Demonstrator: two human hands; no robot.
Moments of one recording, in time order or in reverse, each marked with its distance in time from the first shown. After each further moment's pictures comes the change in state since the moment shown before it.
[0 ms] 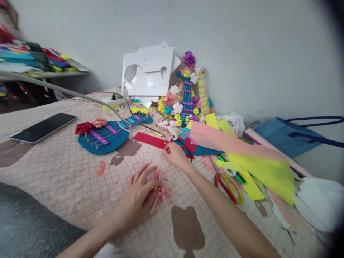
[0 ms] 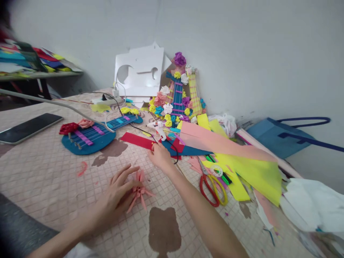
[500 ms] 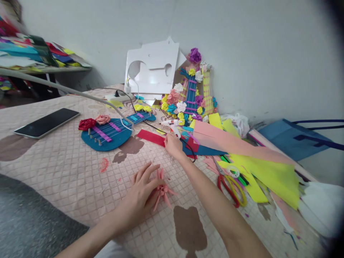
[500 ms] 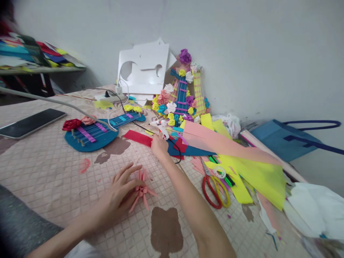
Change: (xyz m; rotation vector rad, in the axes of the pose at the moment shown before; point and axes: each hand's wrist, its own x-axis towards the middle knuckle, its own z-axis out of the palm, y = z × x) left_hand -0.002 -0.002 0.002 0.001 0.015 -0.005; right_hand 0.048 -0.005 0.021 0.079 0.030 0.101
